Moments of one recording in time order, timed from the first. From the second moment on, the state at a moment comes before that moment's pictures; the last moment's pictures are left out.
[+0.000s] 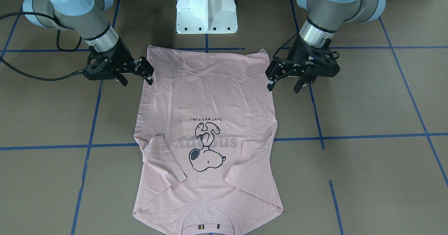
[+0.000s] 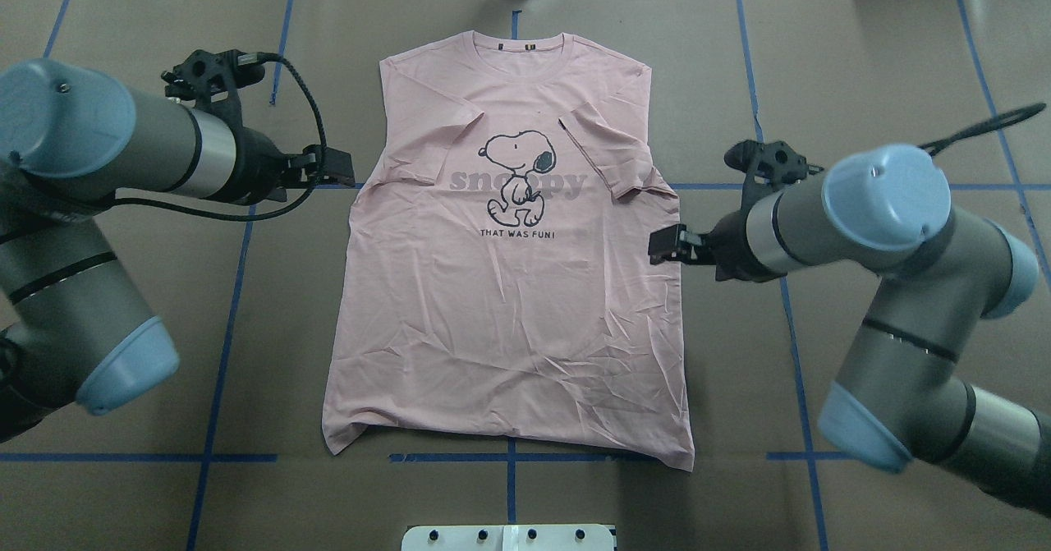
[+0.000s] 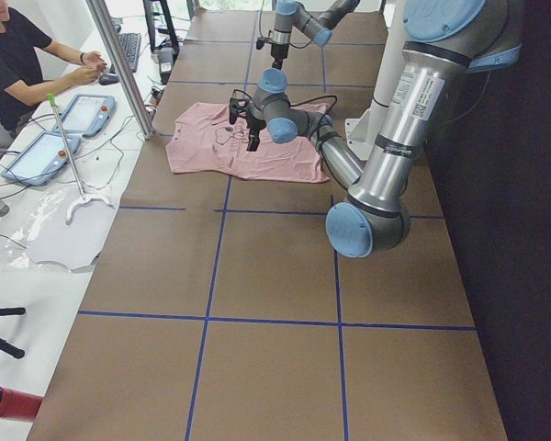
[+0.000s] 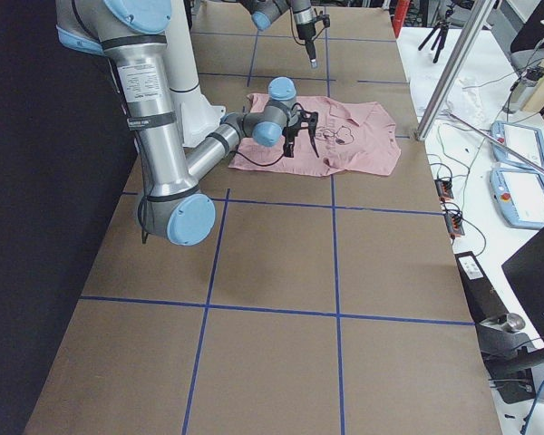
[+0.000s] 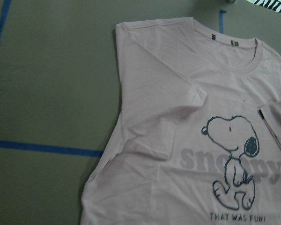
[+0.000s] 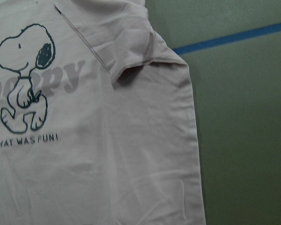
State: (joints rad) left arm -0.73 -1.89 -1.96 -1.92 -1.89 -1.27; right arm 0.57 -1.36 1.97 -1.19 1.88 1.43
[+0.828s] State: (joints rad) left arm -0.70 -1.85 -1.99 -1.92 -1.89 -1.27; right arm 0.16 -1.42 2.03 -1.36 1.54 1.59
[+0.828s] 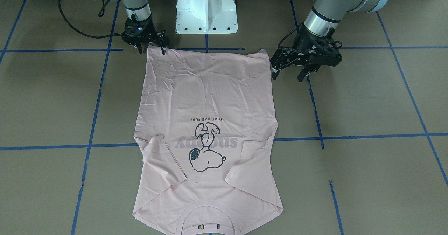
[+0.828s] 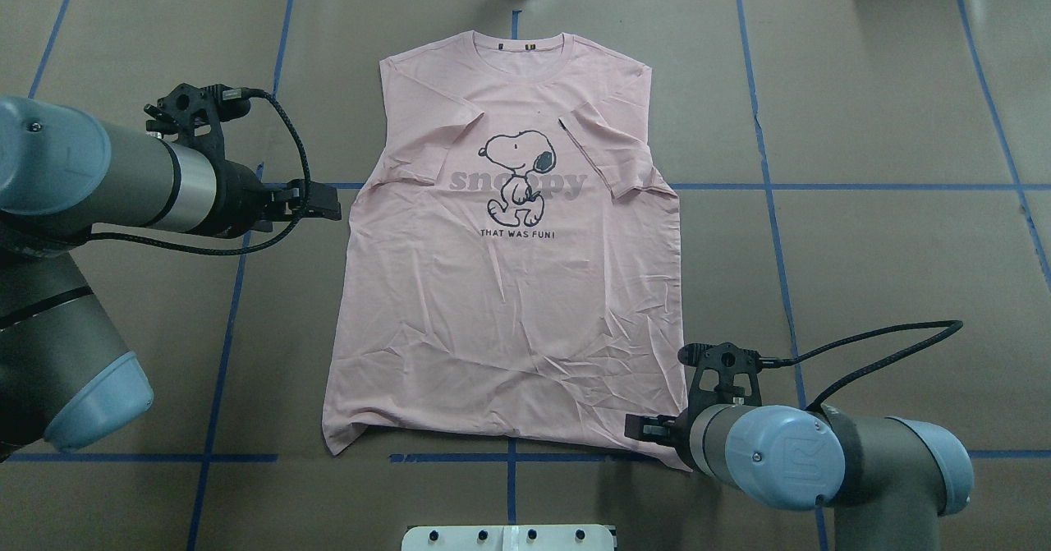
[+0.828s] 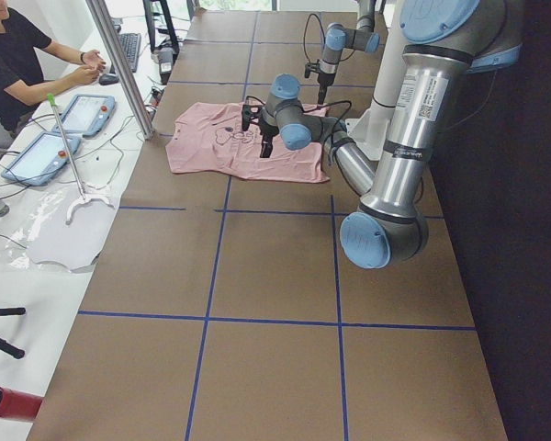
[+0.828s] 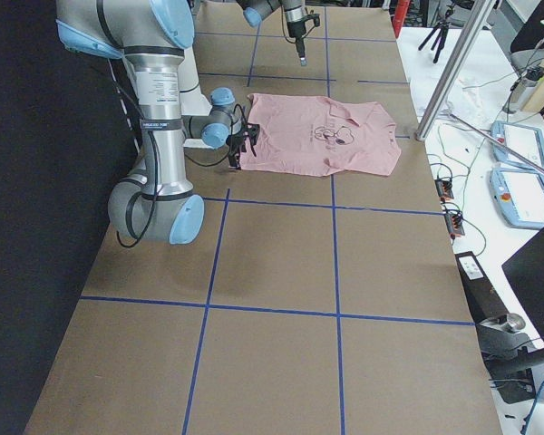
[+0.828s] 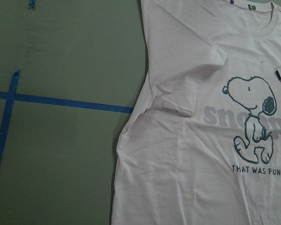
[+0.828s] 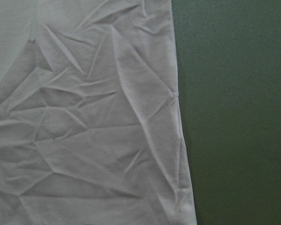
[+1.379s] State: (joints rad) left arm -0.70 -1.87 -1.99 -1.93 -1.89 -1.27; right arm 0.15 -1.42 2.02 -1.35 1.55 1.59
